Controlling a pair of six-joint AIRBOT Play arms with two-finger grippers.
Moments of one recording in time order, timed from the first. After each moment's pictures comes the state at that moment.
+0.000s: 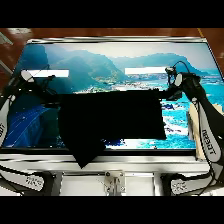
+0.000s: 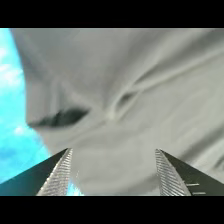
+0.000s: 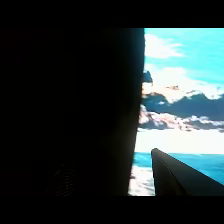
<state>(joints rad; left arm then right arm) 0.10 -1.66 1.47 1.23 -1.42 -1.31 0.01 -1.60 1.38 -1.61 1.09 1.51</state>
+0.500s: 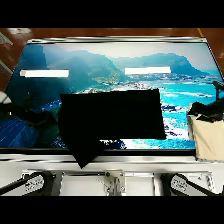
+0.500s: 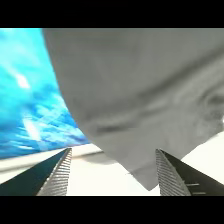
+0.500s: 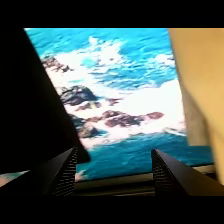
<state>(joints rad) 0.28 -1.22 0.87 1.08 -1.39 -1.28 -0.50 -1.27 1.14 -1.31 1.38 1.35</state>
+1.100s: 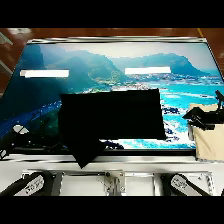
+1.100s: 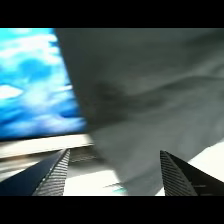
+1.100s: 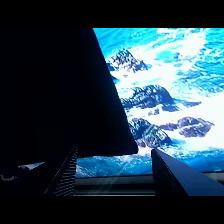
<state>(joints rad) 0.24 -1.11 0.40 0.90 -1.10 -1.22 -0.60 -1.21 0.98 -1.09 1.37 1.26</state>
